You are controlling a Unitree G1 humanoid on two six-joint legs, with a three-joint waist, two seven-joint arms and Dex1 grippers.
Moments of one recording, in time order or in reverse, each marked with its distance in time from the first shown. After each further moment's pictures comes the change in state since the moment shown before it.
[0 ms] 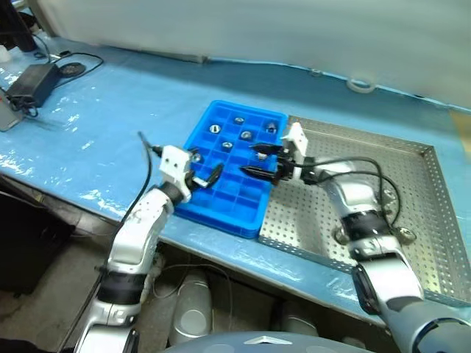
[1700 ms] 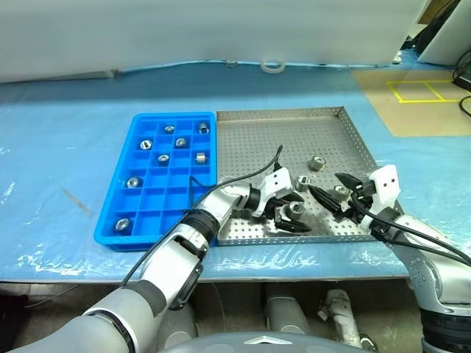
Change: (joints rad) left arm -0.533 -0.308 -0.280 1.007 0.221 -0.289 -0.671; right arm 0.617 -0.139 -0.300 -0.684 0.168 0.252 -0.464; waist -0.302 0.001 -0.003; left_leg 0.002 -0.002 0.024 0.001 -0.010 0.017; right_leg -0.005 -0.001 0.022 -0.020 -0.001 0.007
